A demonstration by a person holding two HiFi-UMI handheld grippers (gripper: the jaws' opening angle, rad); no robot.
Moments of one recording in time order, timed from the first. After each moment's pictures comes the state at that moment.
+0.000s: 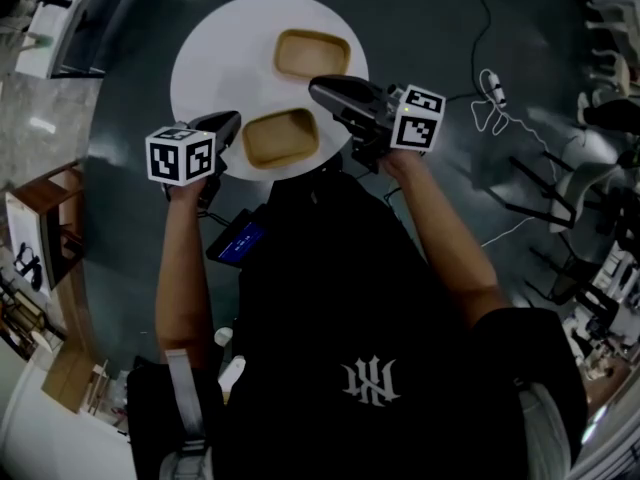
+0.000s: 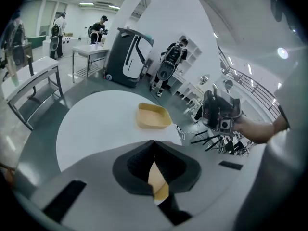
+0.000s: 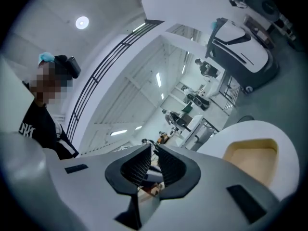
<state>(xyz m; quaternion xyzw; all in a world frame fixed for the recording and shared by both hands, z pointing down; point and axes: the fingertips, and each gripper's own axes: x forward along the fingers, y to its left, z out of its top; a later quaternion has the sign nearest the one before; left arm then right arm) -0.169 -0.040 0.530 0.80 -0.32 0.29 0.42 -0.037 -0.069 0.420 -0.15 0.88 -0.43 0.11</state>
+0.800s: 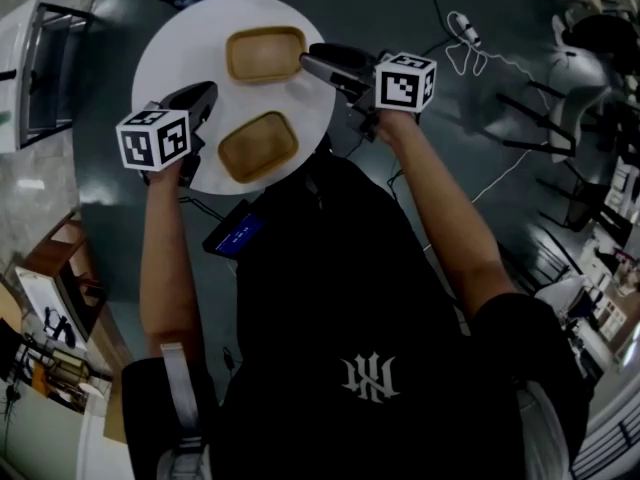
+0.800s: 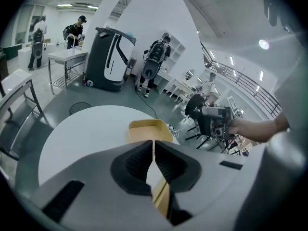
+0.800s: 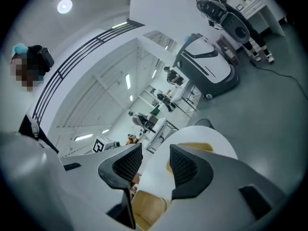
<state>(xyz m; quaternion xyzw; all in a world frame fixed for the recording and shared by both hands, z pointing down) -0.118 -0.142 0.551 0.85 -0.24 0.29 0.38 0.044 -0.133 0.508 -0.33 0.82 -0.47 0.04</state>
